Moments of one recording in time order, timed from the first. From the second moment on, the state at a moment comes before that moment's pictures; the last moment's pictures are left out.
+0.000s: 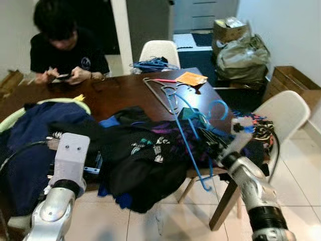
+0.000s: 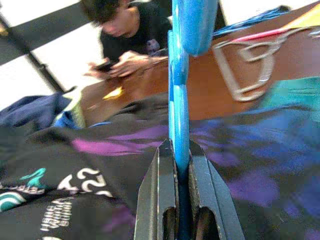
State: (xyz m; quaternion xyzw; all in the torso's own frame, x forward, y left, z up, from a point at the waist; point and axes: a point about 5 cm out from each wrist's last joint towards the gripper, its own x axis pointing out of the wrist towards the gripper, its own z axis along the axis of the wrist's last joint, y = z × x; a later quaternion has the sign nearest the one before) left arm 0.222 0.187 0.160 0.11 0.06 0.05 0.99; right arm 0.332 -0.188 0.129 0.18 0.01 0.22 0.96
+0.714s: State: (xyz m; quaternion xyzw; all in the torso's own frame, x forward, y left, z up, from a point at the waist) left arm 0.205 0.240 0.136 -0.29 0.00 0.15 0.94; right arm 0.332 -0.189 0.129 0.18 0.01 0.22 0.96
